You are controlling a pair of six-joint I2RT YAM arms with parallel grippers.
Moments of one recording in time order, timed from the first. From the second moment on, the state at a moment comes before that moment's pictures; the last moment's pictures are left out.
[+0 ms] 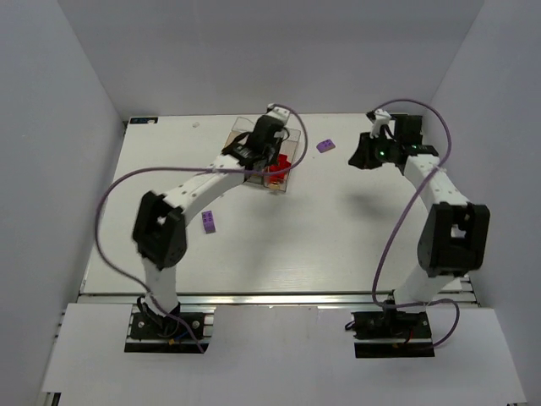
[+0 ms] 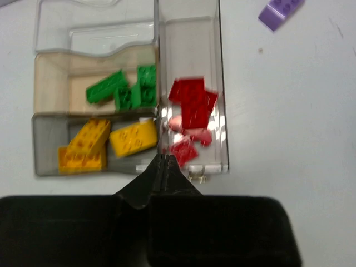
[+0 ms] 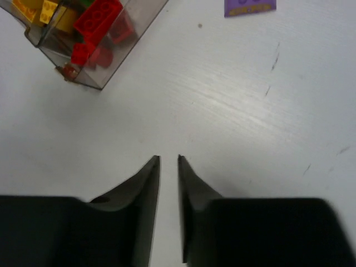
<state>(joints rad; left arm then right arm) -0.66 2.03 1.82 -0.39 -0.38 -0.10 0.01 1.59 1.22 -0.36 -0.59 -0.09</state>
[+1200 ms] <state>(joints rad) -0.60 1.13 0.92 -0.27 -0.51 -0.15 0.21 2.46 2.20 -0.38 -0.26 -0.41</state>
